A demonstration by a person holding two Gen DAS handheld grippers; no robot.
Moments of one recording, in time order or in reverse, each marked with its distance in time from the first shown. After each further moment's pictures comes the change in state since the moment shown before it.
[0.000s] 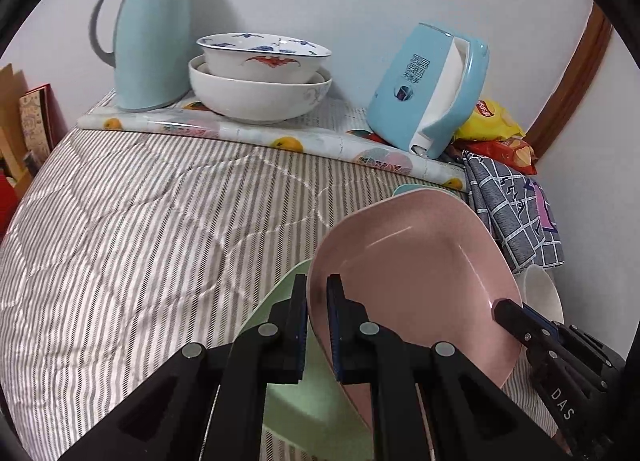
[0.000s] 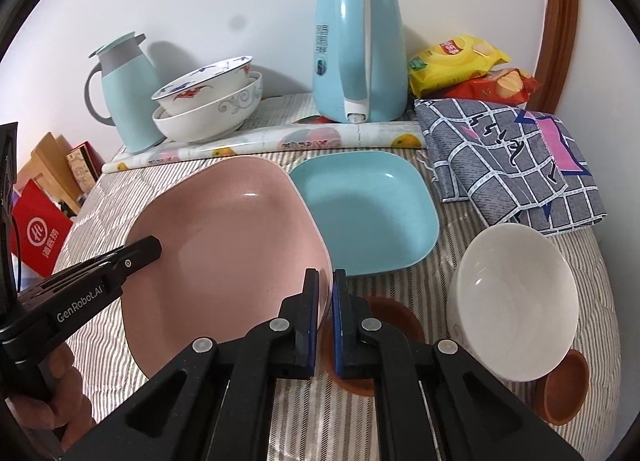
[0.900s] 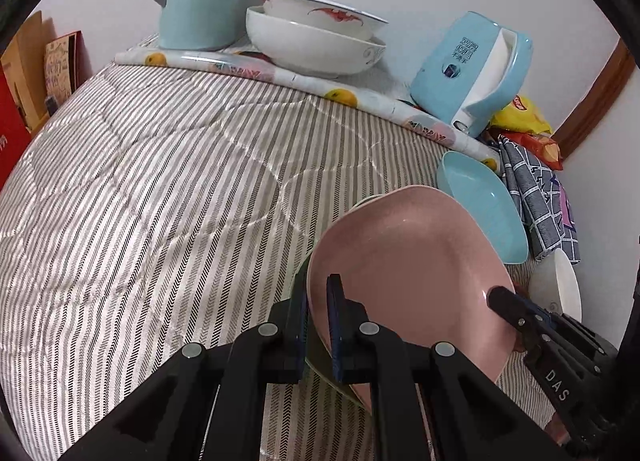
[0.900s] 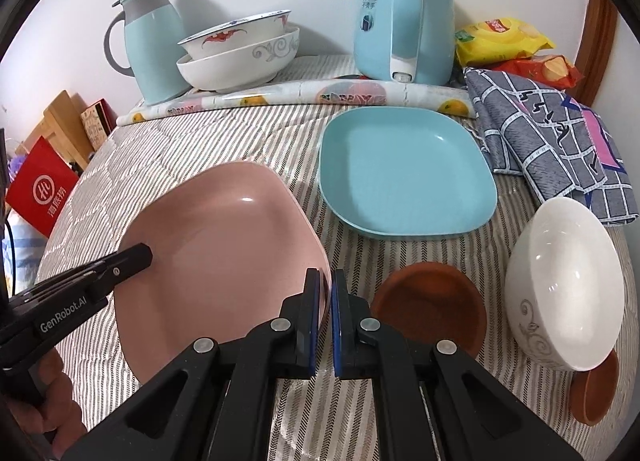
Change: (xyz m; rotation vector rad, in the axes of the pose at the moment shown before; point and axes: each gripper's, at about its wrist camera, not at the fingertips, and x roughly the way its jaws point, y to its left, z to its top) left arm 0.009 0.037 -0.031 -0.109 0.071 0.032; right arm 0.032 0.024 -0.022 -0.087 0.082 0.052
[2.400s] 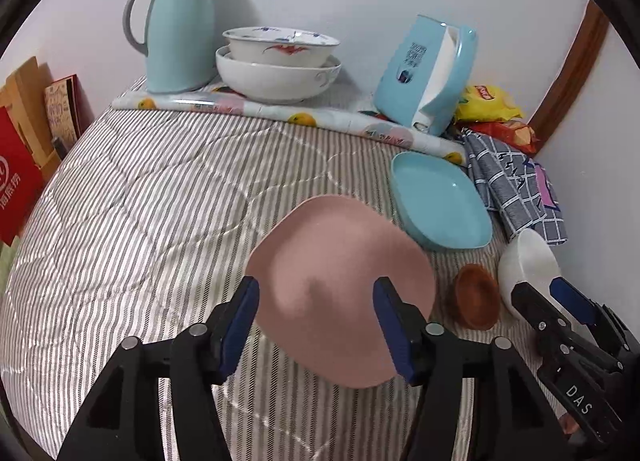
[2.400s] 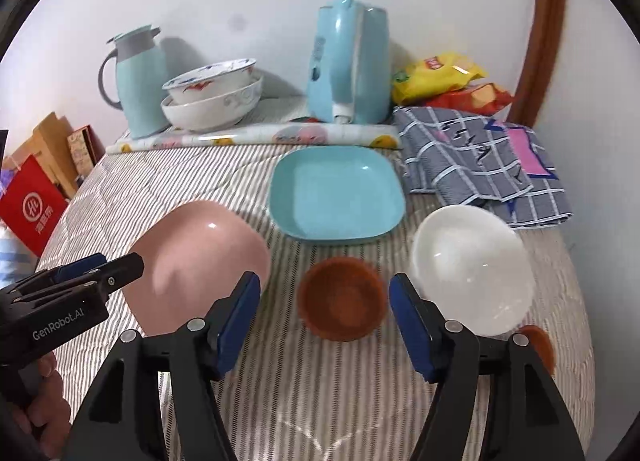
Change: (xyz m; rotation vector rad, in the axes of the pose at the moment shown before) left arm -0.051 -0.049 -0.005 0.104 -0.049 0.039; right arm -0.076 -0.032 -0.015 0.031 -0.124 -0.124
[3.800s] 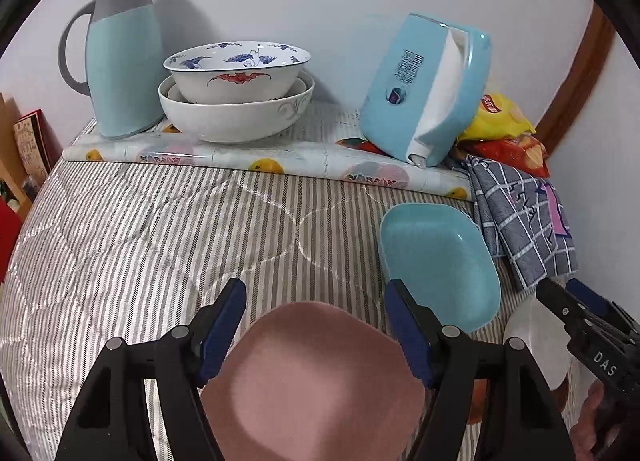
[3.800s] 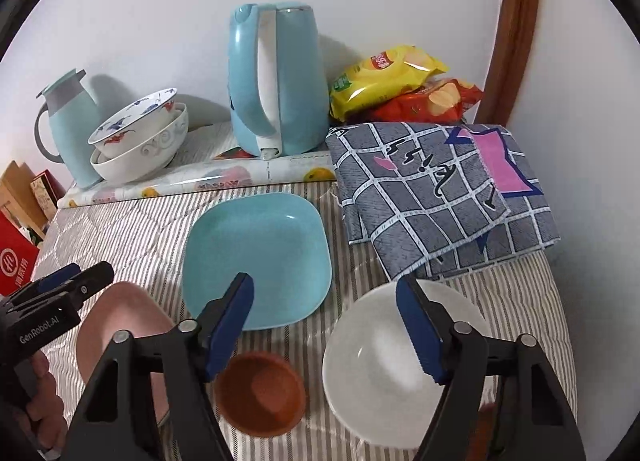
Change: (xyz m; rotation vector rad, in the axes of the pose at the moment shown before) left arm 0.061 -0.029 0.071 0.047 0.000 -0.015; right arm 0.055 -0.065 0.069 0.107 0.043 -0.051
